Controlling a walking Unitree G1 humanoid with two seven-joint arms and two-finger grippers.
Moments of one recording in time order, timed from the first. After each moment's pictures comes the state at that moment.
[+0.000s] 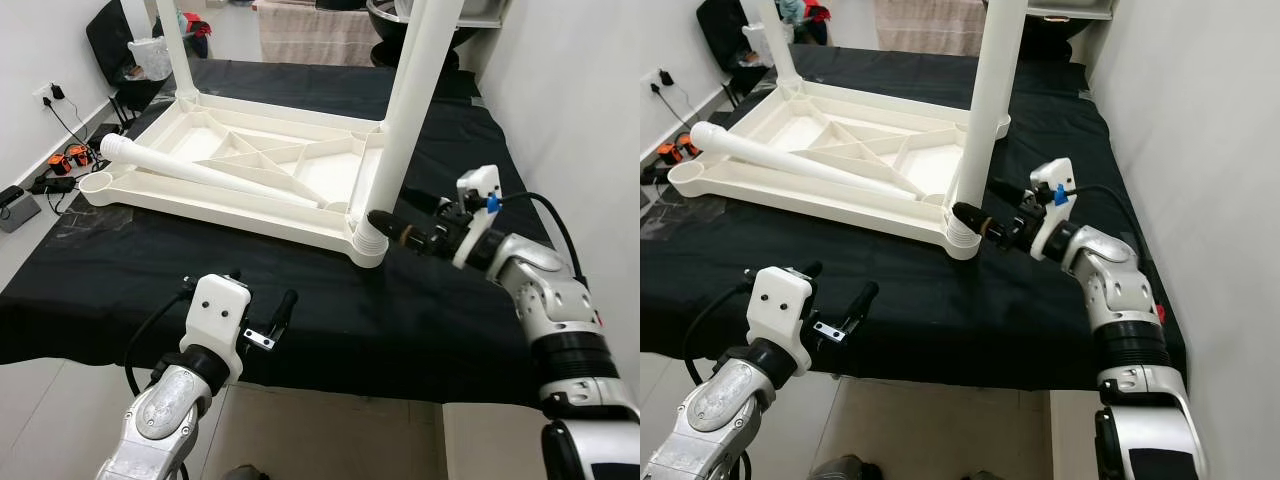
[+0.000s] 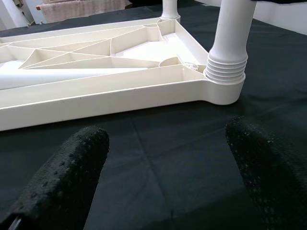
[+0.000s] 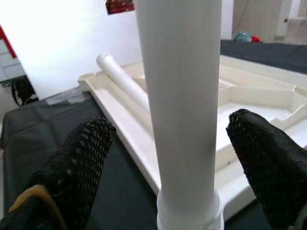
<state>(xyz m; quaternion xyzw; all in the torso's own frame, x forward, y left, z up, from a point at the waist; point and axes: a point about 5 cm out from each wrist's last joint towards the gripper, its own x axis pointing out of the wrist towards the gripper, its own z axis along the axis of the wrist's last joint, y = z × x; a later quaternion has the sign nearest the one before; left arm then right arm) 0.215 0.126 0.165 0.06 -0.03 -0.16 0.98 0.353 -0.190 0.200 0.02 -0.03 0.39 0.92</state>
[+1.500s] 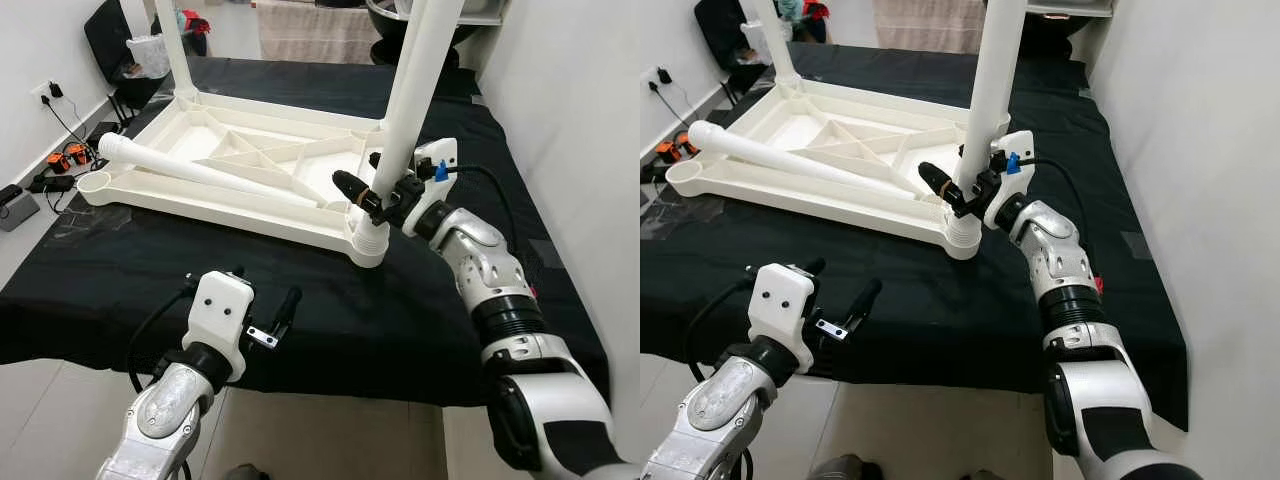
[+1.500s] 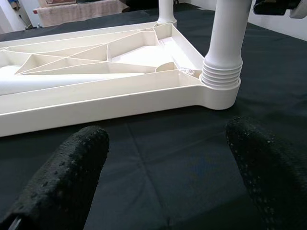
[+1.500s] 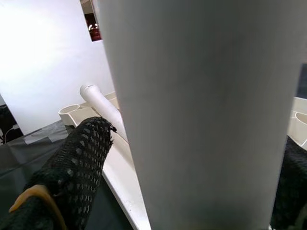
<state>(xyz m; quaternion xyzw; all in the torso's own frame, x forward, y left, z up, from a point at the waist) 0.214 0.122 0.169 0.06 -0.03 -0.17 0.98 0.382 -0.147 0.208 0.05 -0.07 0.35 0.93</state>
